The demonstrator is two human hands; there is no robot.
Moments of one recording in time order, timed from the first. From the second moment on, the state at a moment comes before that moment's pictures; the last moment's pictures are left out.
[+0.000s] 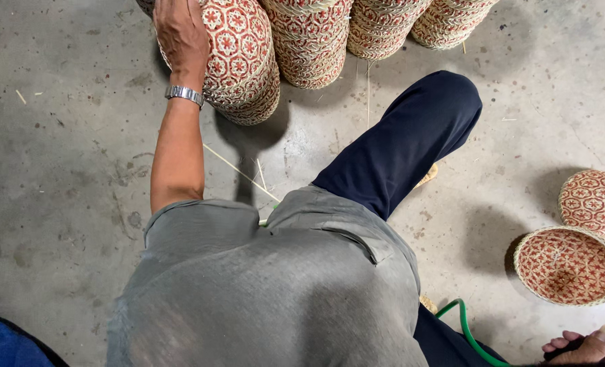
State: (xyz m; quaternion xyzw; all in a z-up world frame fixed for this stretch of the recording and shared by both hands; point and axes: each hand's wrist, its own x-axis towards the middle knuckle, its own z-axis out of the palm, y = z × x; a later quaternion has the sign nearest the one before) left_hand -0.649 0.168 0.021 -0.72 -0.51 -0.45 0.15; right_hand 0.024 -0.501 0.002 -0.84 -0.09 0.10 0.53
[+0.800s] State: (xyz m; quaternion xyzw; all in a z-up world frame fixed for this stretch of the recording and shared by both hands) left_hand -0.237 -0.013 0.129 -0.88 -0.01 -0.43 -0.18; right_hand -0.017 -0.523 0.099 -0.80 -0.12 -0.05 0.59
